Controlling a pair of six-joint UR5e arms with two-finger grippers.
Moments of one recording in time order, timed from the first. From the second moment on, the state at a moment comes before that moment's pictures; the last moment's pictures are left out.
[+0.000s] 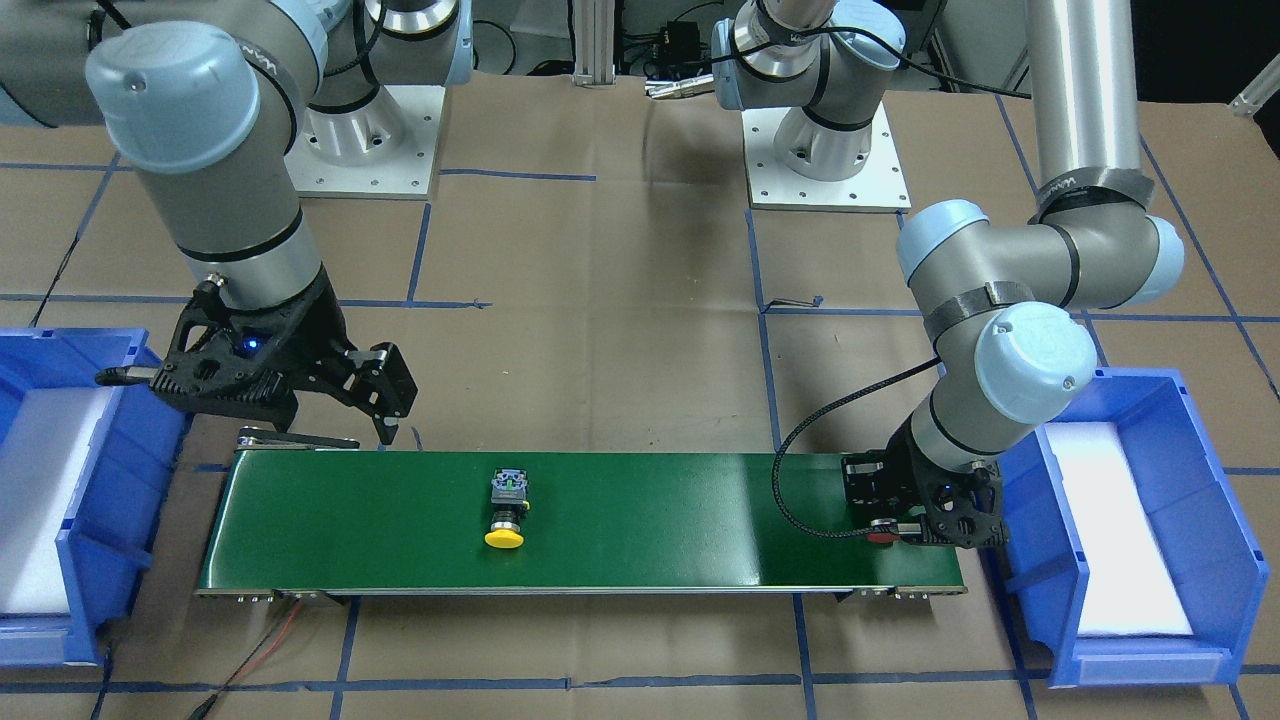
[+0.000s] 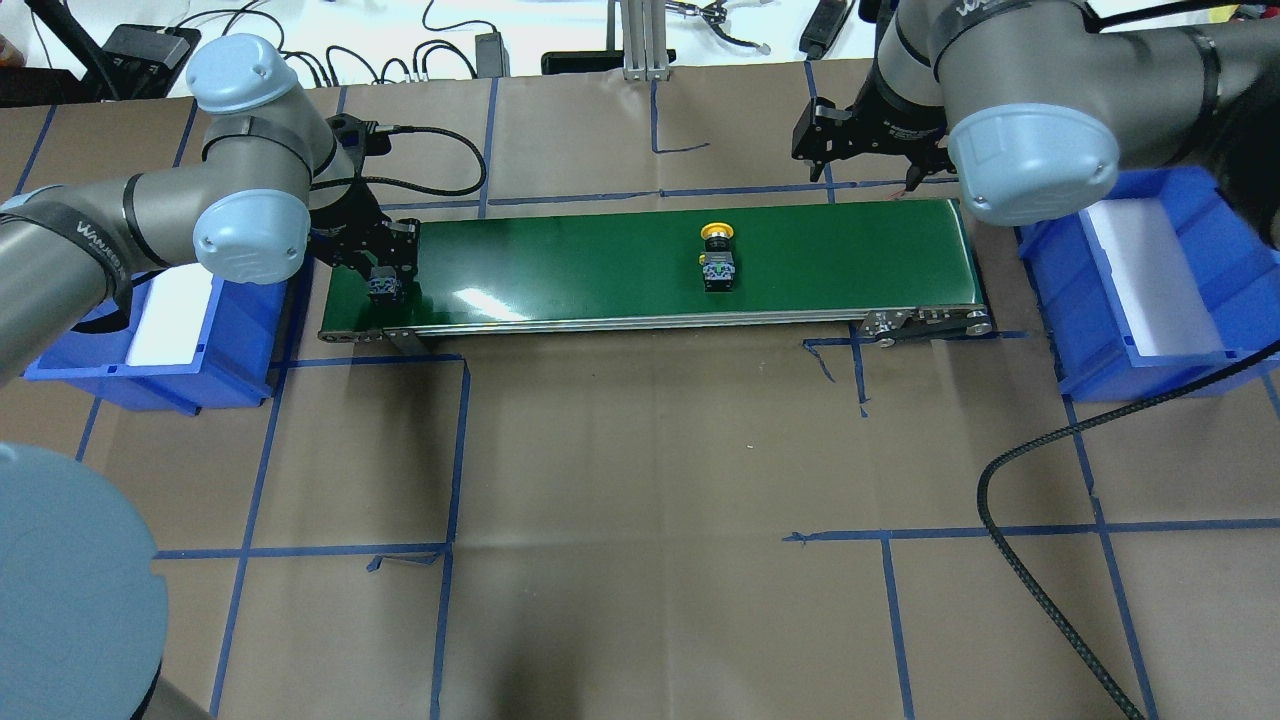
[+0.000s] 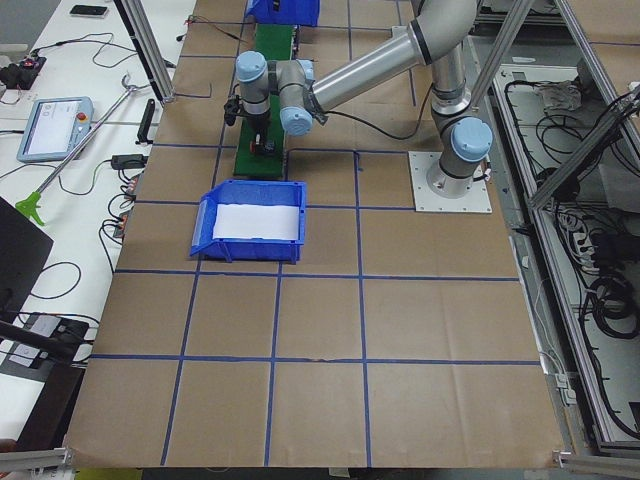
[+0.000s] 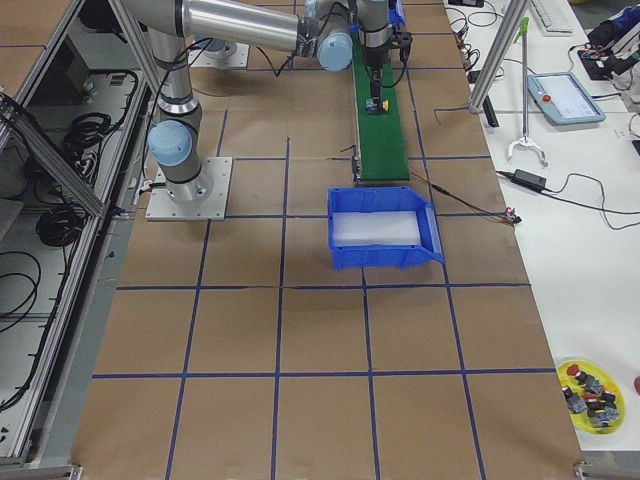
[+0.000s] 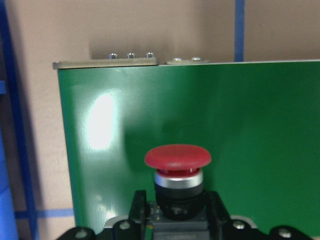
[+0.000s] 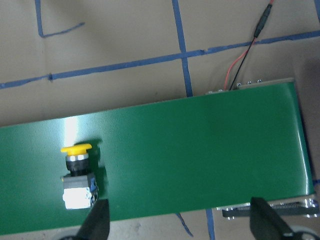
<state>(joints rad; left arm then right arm) -1.44 -1.99 -1.69 -1.00 1.56 0.16 1.62 -1.35 1.63 -2.09 -1.56 0.20</state>
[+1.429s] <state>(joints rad) -1.49 -1.61 -1.57 -1.56 1.58 0.08 1.67 -1.08 1.59 -2.20 -1.50 0.25</state>
